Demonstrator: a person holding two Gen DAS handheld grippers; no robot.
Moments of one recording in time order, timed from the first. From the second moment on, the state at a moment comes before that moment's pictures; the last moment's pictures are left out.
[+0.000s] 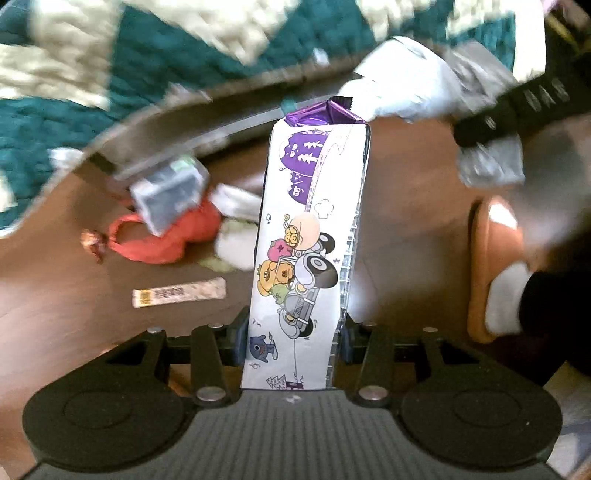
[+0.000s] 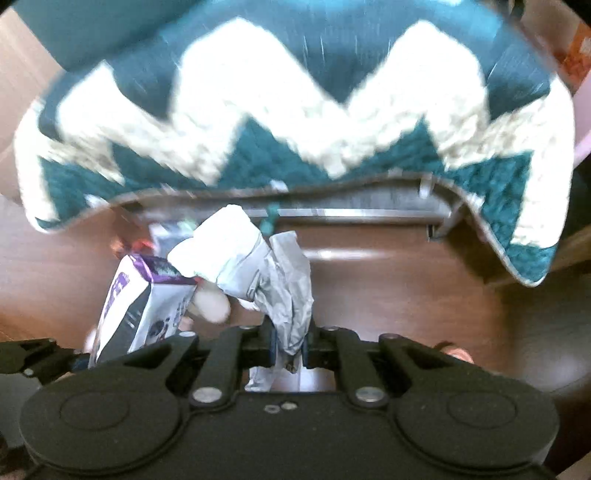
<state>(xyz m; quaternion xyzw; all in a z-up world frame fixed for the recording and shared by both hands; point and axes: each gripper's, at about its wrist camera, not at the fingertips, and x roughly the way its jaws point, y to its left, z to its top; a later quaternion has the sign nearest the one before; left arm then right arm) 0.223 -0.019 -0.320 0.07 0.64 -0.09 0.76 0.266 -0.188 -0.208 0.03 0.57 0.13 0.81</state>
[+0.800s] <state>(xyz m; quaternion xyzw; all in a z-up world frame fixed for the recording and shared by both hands) 0.157 0.025 -0.064 -0.02 0.40 -0.04 0.91 0.175 -0.187 0.031 0.02 0.36 0.14 0.92</state>
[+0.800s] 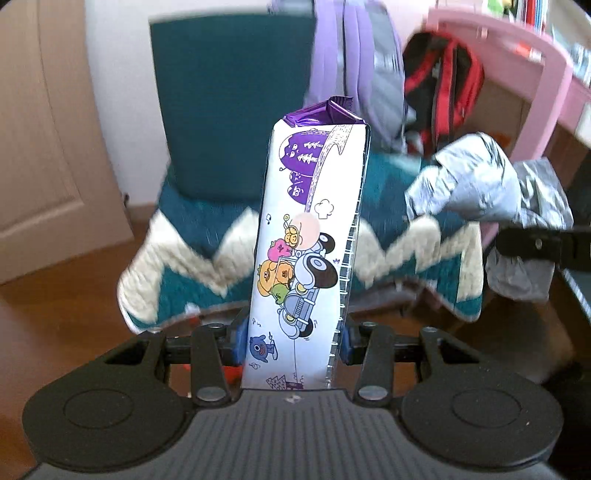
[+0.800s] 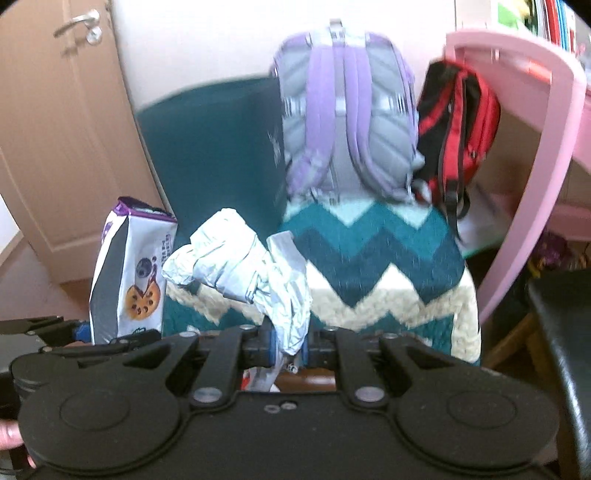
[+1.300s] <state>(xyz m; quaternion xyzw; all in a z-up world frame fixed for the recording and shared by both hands) 0.203 0.063 0.077 -0.02 0.28 -0.02 0.96 0.236 -0.154 0.137 0.00 0.28 0.13 0.95</state>
